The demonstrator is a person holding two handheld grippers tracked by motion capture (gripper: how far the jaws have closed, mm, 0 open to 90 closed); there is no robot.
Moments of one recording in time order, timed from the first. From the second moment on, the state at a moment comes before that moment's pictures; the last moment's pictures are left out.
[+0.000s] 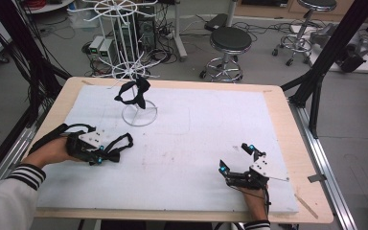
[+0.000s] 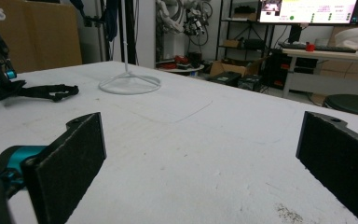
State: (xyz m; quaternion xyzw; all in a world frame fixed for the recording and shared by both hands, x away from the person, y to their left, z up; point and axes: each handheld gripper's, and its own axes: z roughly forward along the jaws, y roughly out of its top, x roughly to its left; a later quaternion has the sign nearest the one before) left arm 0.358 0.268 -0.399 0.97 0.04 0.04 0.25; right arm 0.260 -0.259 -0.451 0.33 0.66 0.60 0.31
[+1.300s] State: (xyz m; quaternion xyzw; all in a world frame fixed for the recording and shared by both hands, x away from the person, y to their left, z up) left arm 0.350 0.283 -0.337 0.82 0.20 0.08 0.53; right arm 0.261 -0.259 -0.451 0.33 0.66 0.60 0.31
